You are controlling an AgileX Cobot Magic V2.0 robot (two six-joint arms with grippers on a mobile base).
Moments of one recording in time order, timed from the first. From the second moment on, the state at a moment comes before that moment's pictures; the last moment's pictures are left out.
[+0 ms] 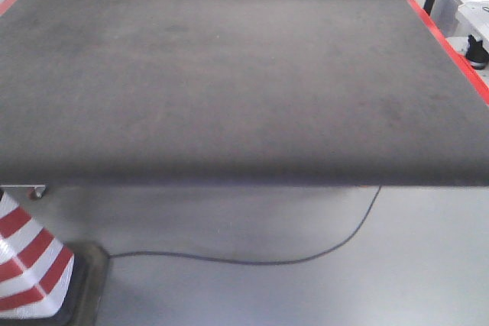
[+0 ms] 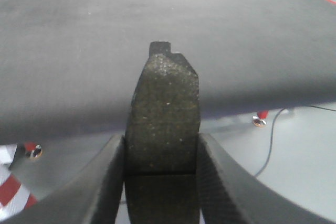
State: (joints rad) left arm -0.22 0.24 -0.36 0.03 0.50 -0.11; right arm 0.06 0.16 -0.35 0.11 0.51 -0.17
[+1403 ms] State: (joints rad) left arm -0.22 0.24 -0.36 0.03 0.50 -0.11; right arm 0.06 0.16 -0.35 0.11 0.51 -0.17
